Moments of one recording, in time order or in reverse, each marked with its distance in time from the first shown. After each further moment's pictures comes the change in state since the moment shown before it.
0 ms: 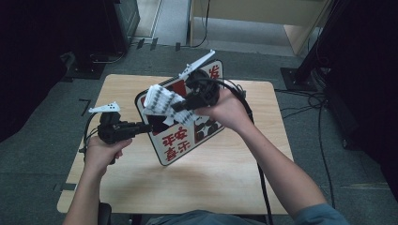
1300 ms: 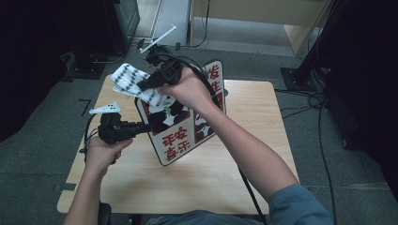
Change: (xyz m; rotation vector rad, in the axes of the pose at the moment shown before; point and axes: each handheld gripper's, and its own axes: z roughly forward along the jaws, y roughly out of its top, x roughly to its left) left arm -0.002 -0.001 0.001 -0.014 0.020 0.025; right arm 0.002 0.082 0.046 -0.054 -0.030 0.017
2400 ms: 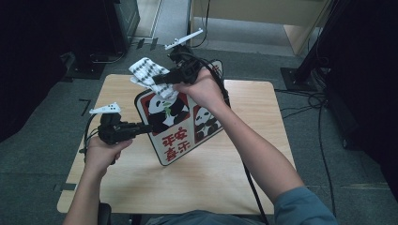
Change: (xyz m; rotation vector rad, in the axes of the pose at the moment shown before) left arm 0.000 -0.001 0.000 0.012 -0.007 -0.005; right arm -0.038 -0.030 -0.016 -0.133 -0.014 0.074
